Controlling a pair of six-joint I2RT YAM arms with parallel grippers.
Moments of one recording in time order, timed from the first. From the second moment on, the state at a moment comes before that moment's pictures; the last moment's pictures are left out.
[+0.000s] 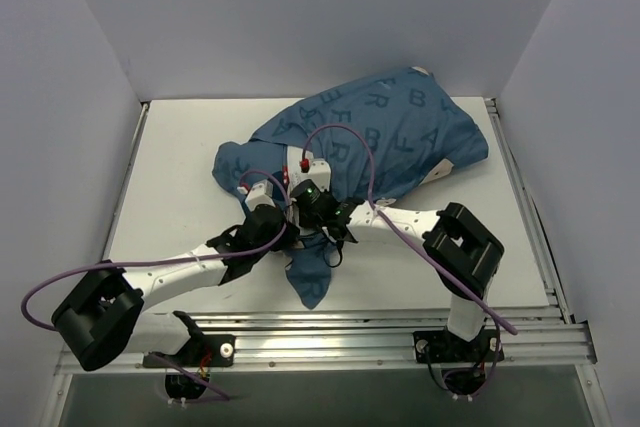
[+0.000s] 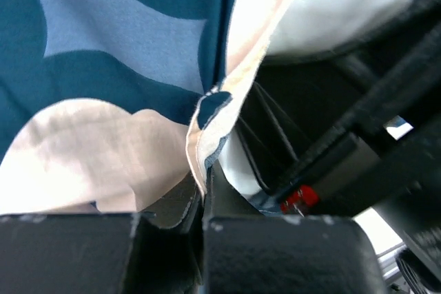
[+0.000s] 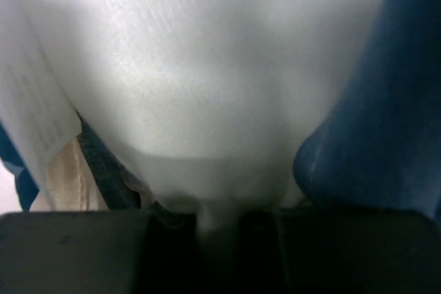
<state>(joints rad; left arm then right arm) -0.80 1.30 0.57 0.11 -0.27 -0.95 0.93 1.82 1.14 -0.11 0.42 0.63</state>
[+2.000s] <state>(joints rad) -0.81 1.34 0.72 -0.13 -0.28 -0.91 0.44 1.71 1.73 -0.21 -0.02 0.82</state>
